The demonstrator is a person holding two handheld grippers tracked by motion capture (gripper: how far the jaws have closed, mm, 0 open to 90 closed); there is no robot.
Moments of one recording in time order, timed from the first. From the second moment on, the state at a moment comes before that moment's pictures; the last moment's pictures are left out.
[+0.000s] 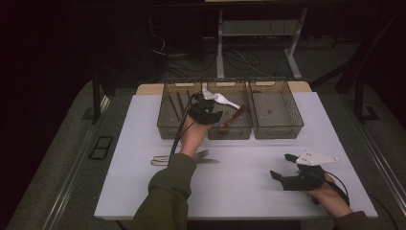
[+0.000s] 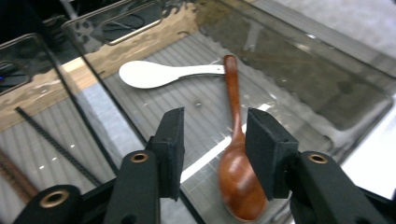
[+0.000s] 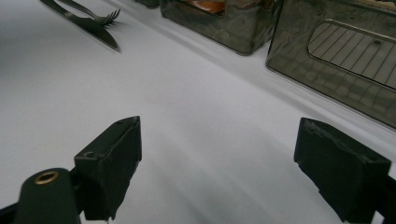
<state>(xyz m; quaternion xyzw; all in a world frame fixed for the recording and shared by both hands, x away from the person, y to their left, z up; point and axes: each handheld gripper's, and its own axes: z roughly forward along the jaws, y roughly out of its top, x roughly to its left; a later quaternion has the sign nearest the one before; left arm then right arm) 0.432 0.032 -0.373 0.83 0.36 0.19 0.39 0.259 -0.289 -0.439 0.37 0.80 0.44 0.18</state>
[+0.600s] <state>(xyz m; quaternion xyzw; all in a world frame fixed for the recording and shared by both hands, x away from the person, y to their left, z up) 0.410 0.052 -0.361 0.84 0.29 0.15 0.44 0.260 -0.289 -0.440 0.37 0.80 0.44 0.18</state>
